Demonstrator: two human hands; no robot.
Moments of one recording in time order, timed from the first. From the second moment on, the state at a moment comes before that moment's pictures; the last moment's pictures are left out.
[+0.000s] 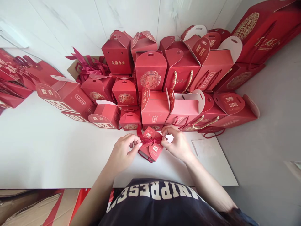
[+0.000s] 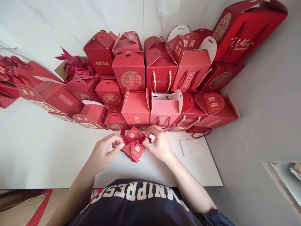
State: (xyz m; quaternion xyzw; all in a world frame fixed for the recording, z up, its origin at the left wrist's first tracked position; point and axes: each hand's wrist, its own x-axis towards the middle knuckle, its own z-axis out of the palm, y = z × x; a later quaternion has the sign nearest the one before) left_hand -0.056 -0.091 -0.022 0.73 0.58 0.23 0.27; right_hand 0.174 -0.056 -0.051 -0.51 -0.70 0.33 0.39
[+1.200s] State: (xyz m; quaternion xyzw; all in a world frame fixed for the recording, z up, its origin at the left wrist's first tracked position) left_hand -0.074 -0.074 -0.026 0.82 0.33 0.29 0.38; right_hand 0.187 -0.057 -0.050 -0.44 -0.73 0.39 0.35
